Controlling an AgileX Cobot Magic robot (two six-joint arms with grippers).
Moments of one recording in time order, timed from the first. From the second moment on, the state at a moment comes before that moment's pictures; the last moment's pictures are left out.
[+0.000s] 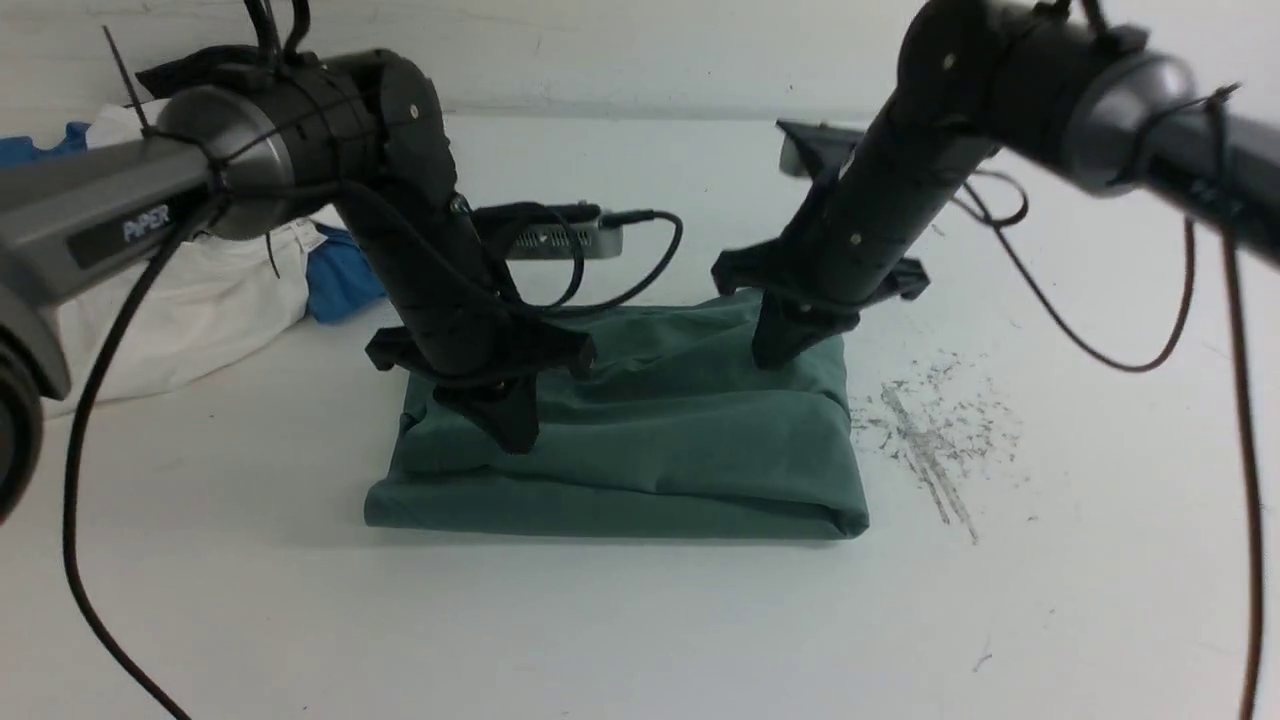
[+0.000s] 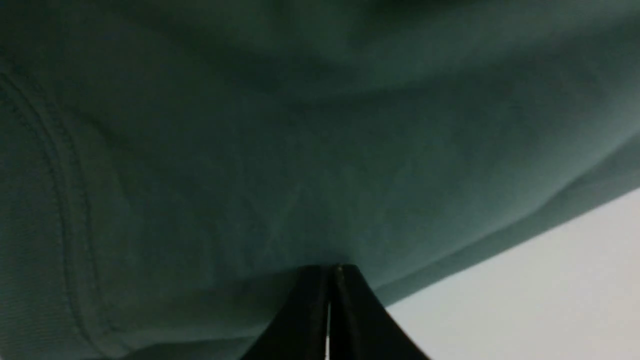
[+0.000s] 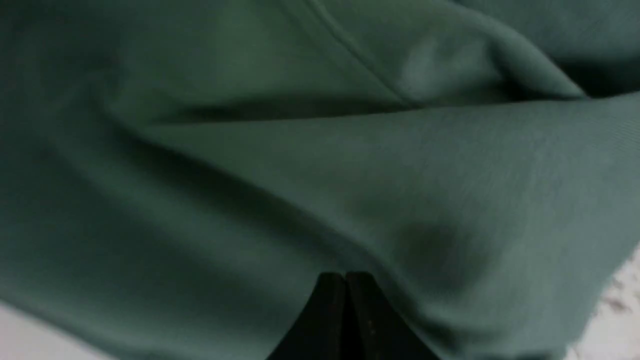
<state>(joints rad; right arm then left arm) 0.36 2.24 -1.98 0.35 1.22 -0.04 -0.30 2.08 -1.67 -0.29 1.18 0.09</state>
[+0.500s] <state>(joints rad) 0.29 2.32 -1.98 0.35 0.95 0.02 -0.30 2.13 -1.67 -0.13 1.21 0.07</state>
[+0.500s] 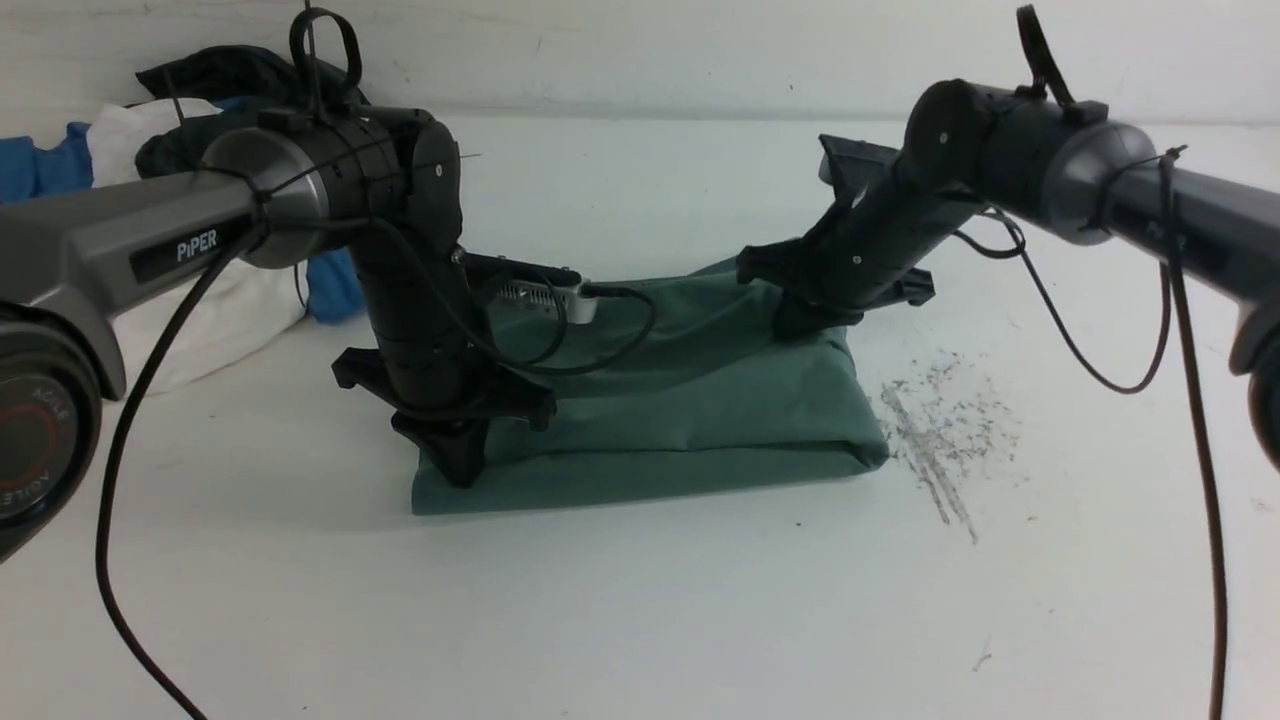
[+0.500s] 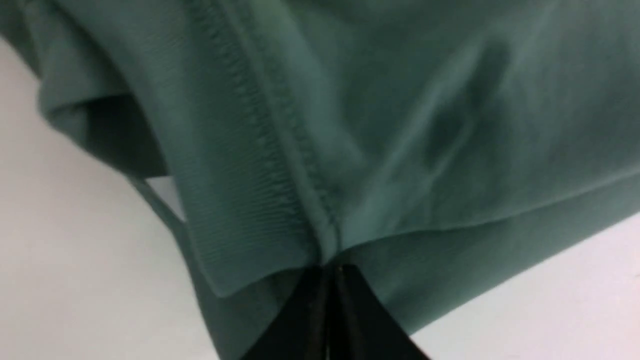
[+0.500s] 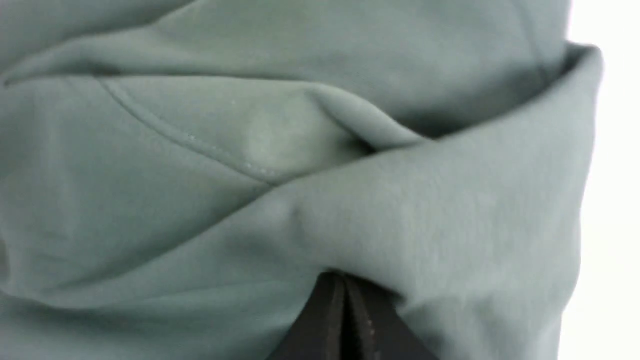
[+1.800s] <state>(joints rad) 0.32 2.05 -1.62 0.19 1.22 -0.02 -0.30 1.79 -1.51 -0.11 1.10 -0.01</state>
